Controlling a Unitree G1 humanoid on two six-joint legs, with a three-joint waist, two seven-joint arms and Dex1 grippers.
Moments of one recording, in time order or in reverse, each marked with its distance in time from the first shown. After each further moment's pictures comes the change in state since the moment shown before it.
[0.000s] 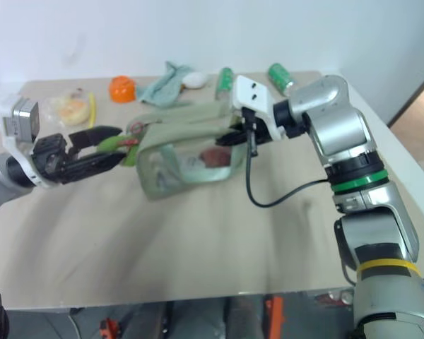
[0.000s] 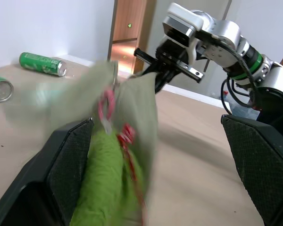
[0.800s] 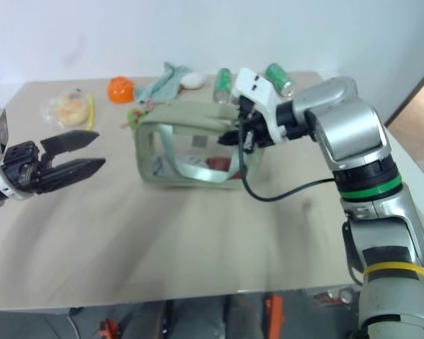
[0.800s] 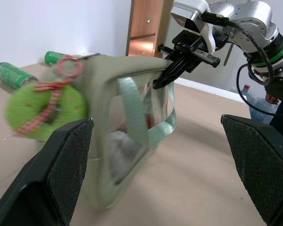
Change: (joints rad) left arm 0.152 0.066 0.139 -0.108 -0.052 0.000 0.025; right arm 0.008 -0.028 -0.027 -0.249 0.080 0.463 -0.148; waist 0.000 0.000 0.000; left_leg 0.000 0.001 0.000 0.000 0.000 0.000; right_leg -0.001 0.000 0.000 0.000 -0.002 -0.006
